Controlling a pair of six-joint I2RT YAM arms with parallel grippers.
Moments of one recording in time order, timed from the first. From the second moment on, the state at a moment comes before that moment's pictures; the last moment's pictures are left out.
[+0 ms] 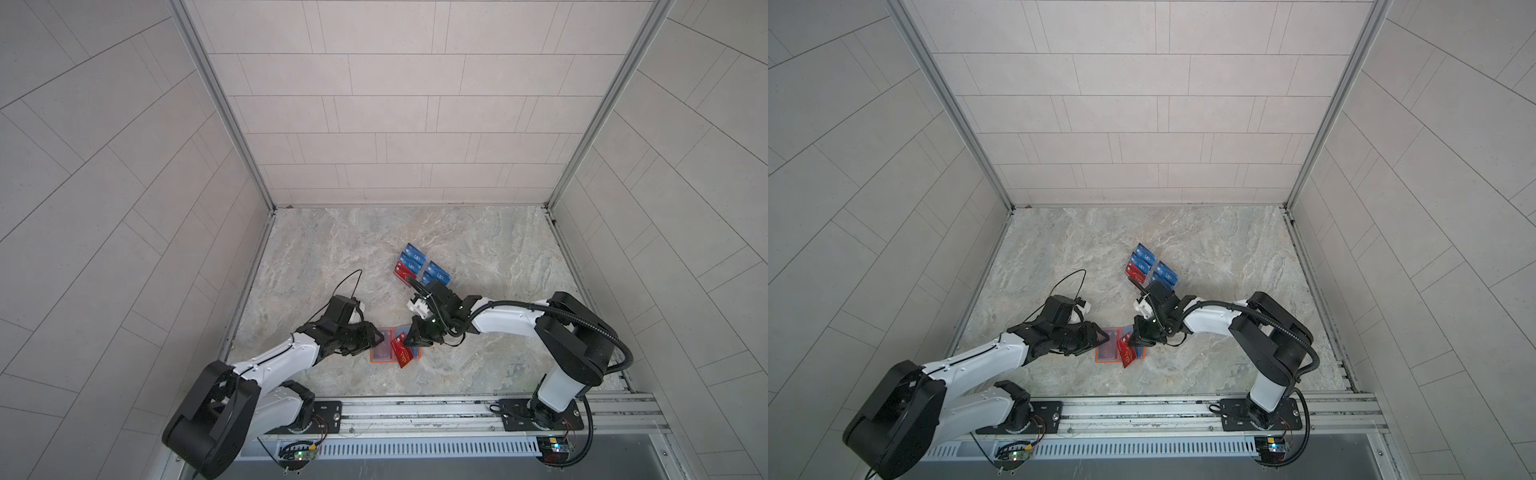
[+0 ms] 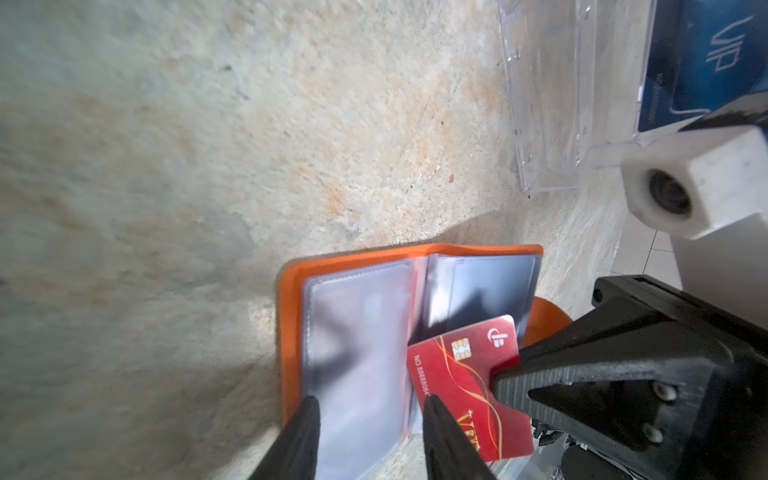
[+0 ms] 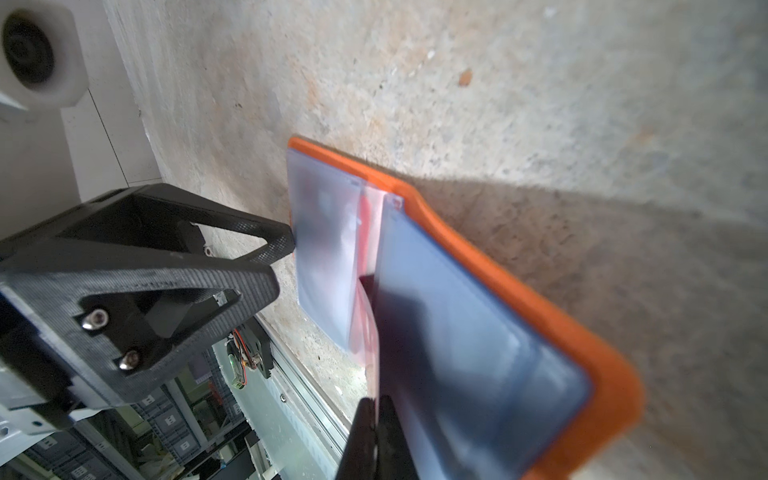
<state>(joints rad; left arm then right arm) -0.48 1.16 0.35 -0.18 0.48 -0.77 0.79 1.69 0.84 -0.16 -0.61 0.86</state>
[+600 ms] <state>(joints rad) -0.48 1.15 0.35 -0.18 0.48 -0.77 0.79 1.73 0.88 -0.12 -0.61 0.89</state>
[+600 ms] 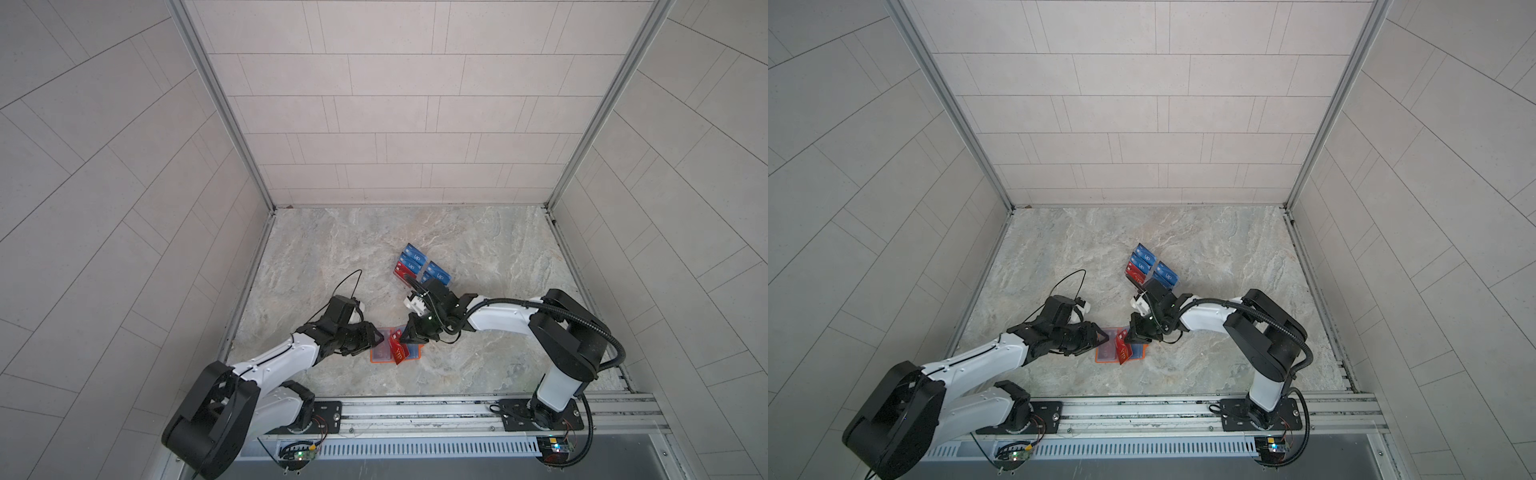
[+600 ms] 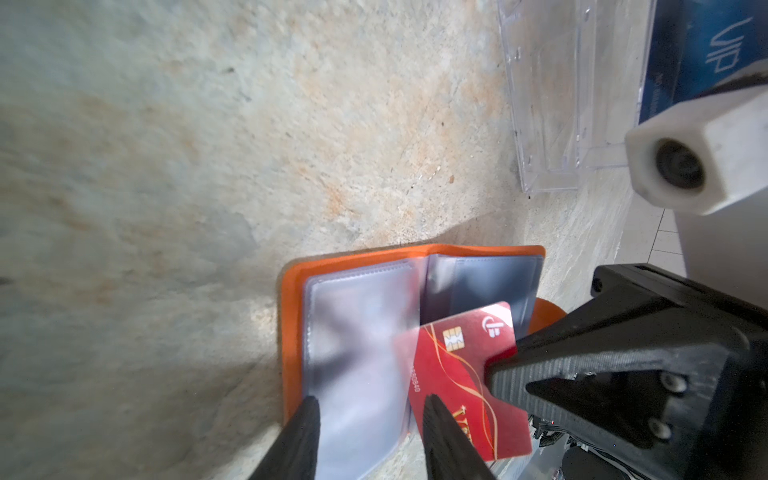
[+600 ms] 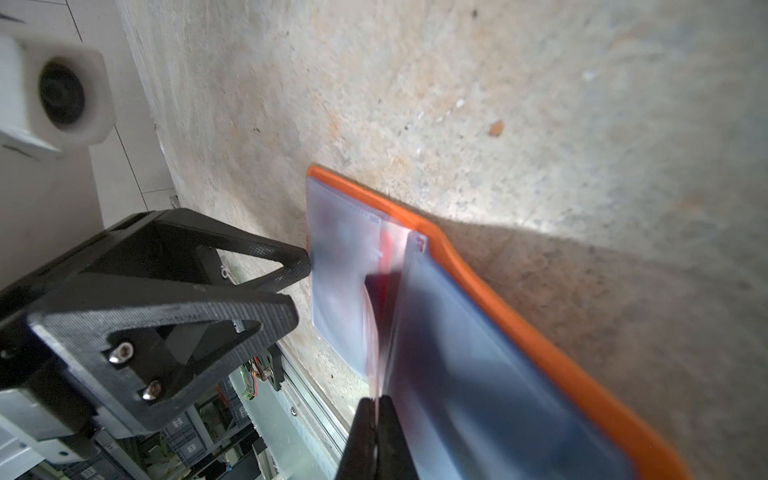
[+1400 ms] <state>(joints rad) -0.48 1.14 0.34 -0.19 0.48 -0.77 0.80 1.78 0.84 0.07 -0.53 0.94</state>
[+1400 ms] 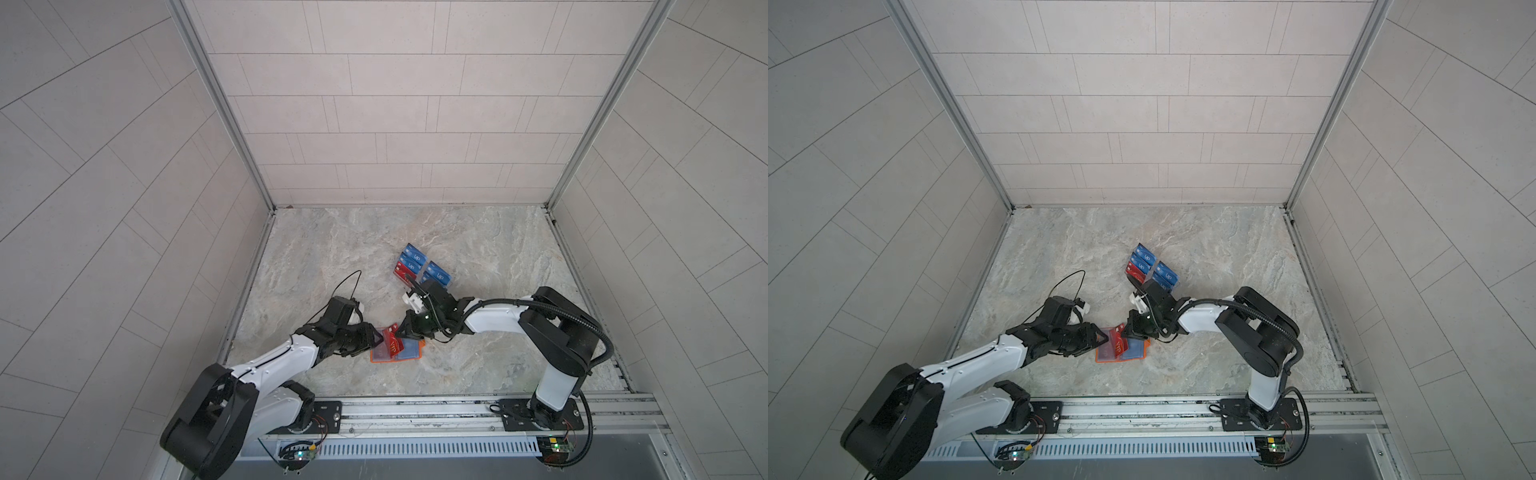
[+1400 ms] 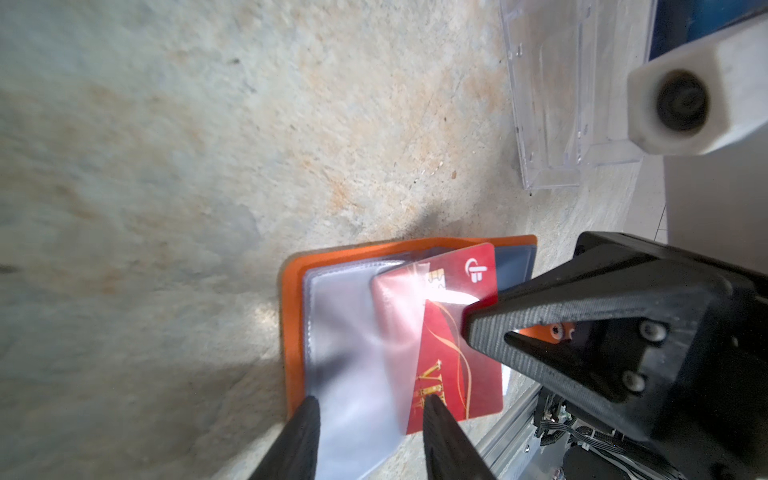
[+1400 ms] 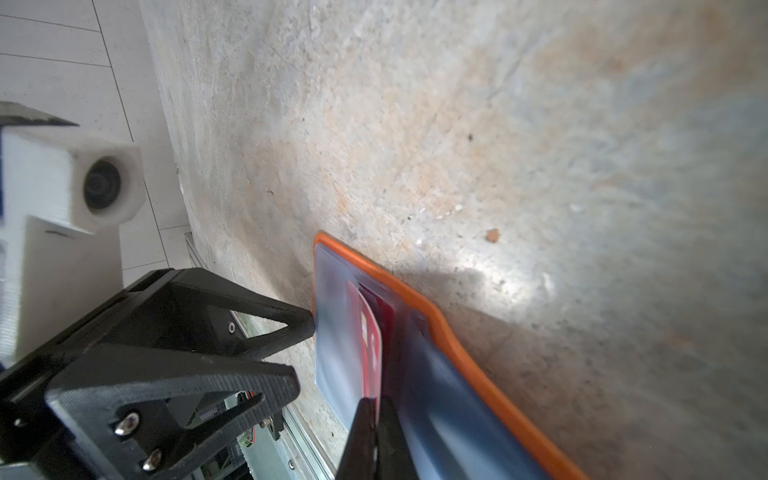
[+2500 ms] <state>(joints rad) -0.48 1.02 0.41 -0.32 0.42 -0.77 0.87 1.75 0.87 -0.10 -0.38 0.84</state>
